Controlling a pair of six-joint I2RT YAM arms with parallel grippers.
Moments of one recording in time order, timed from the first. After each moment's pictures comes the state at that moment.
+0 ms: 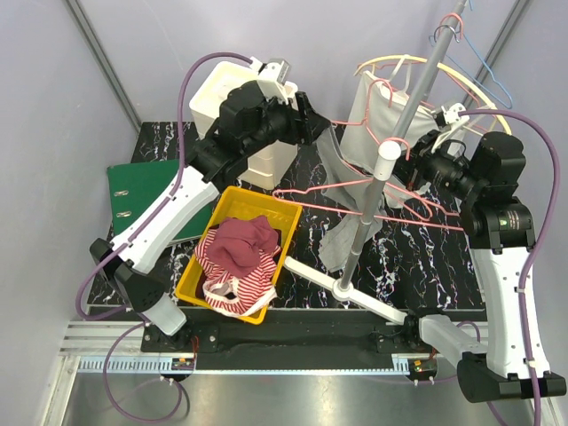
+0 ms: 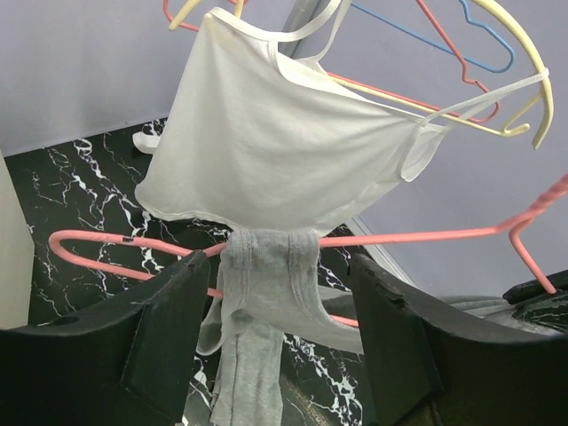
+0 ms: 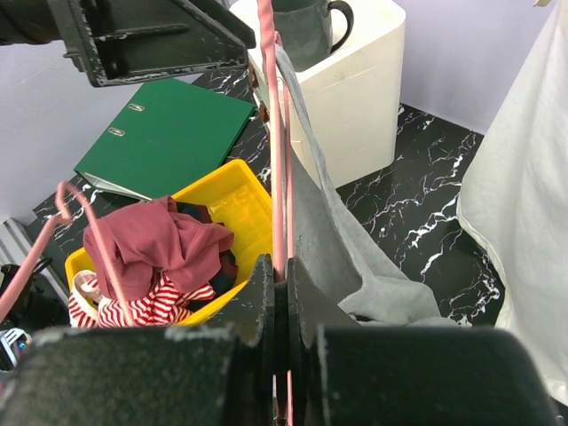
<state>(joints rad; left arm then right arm) -0.69 1.60 1.83 -0.32 0.11 -0.43 0.07 1.00 1.44 -0.60 -0.68 0.07</state>
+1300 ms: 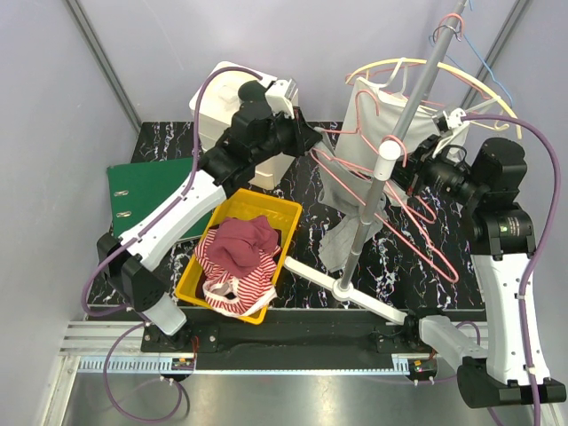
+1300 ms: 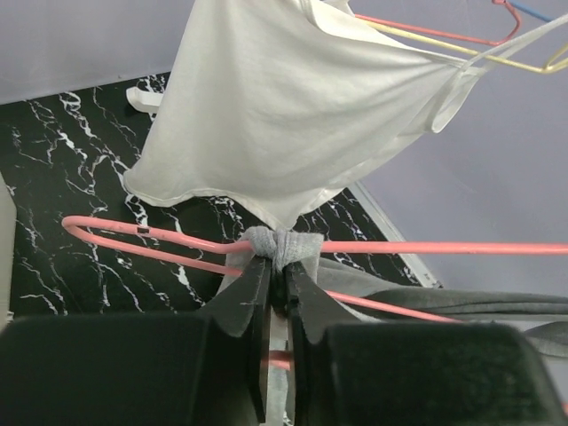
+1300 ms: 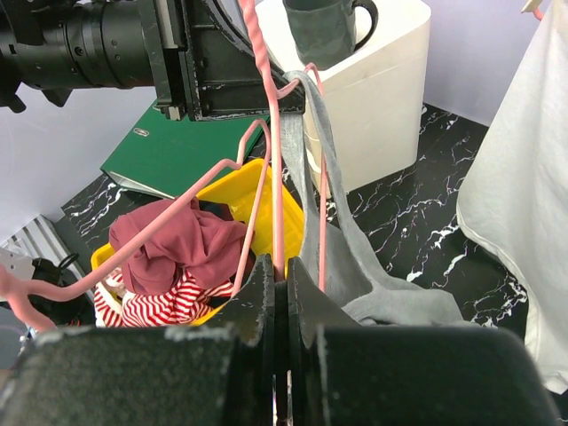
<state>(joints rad) -0.69 1.61 1.69 -0.25 0.13 -0.45 0.07 0.97 1.41 -0.58 -0.73 0.11</state>
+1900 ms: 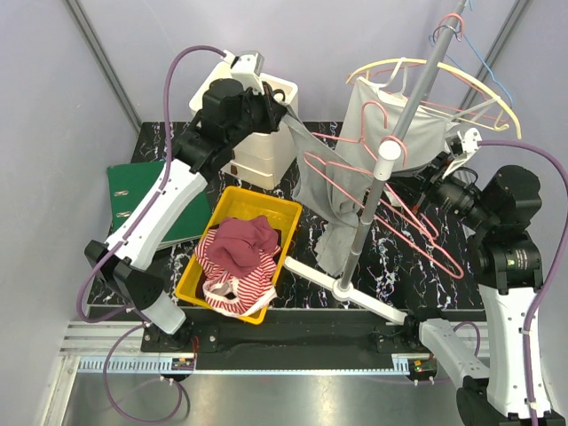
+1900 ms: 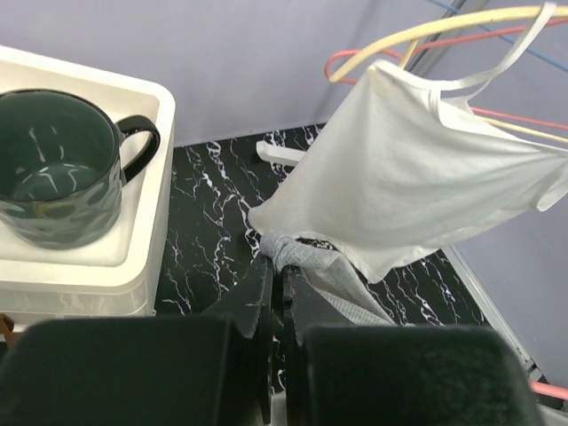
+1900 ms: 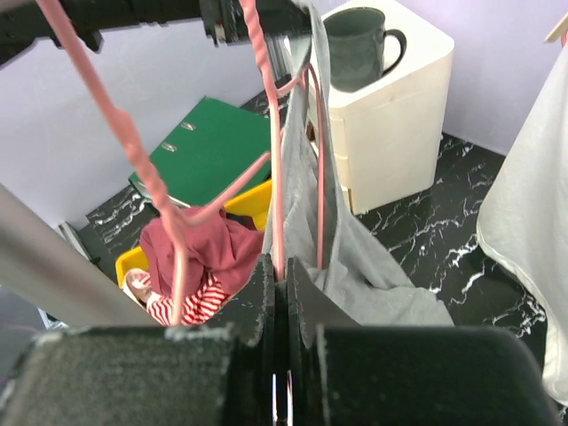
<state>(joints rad) -0.56 1.60 1.84 -0.40 -0.02 -0.35 0.07 0.82 1.33 -0.54 -0.75 0.16</state>
